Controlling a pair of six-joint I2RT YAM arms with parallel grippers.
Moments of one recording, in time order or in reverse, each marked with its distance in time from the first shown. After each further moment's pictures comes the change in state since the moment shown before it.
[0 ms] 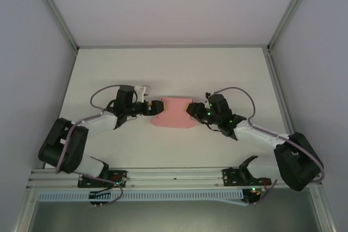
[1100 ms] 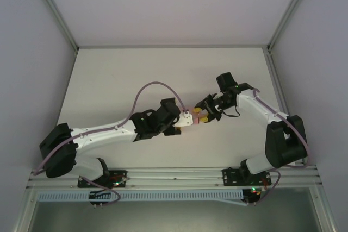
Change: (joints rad) left arm -0.664 -0.009 0.314 -0.502 -0.959 1.137; right arm -0.269 0.248 0.480 -0.938 -0.517 0.014
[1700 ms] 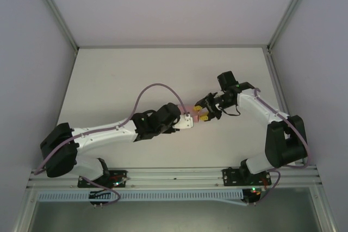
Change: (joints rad) left arm -0.002 0.003 -0.002 -0.005 0.043 0.050; right arm -0.010 0.001 0.008 0.013 -0.021 0.027
